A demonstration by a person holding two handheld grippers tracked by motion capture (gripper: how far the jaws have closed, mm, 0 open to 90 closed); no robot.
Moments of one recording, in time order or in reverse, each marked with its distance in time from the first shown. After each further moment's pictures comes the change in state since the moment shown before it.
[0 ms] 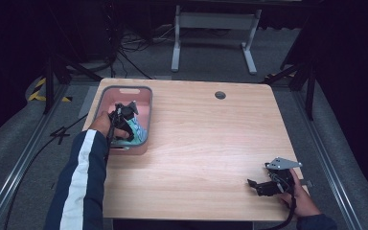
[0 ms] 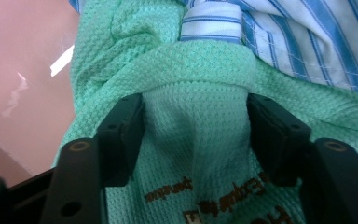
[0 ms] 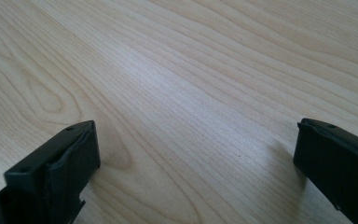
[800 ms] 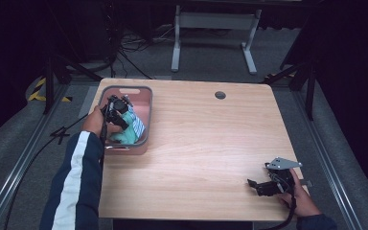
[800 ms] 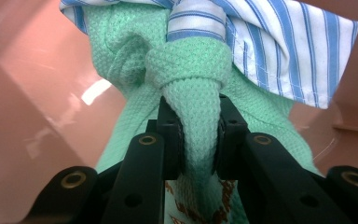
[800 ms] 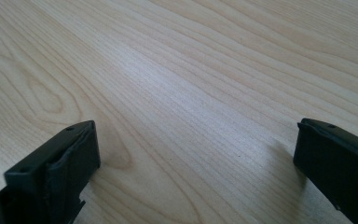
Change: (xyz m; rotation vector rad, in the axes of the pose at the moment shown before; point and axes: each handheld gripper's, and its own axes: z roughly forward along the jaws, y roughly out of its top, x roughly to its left) left arm -0.001 -0.019 -0.046 -0.221 0.089 0.029; right arm 0.000 0.000 0.000 0.000 0.000 0.000
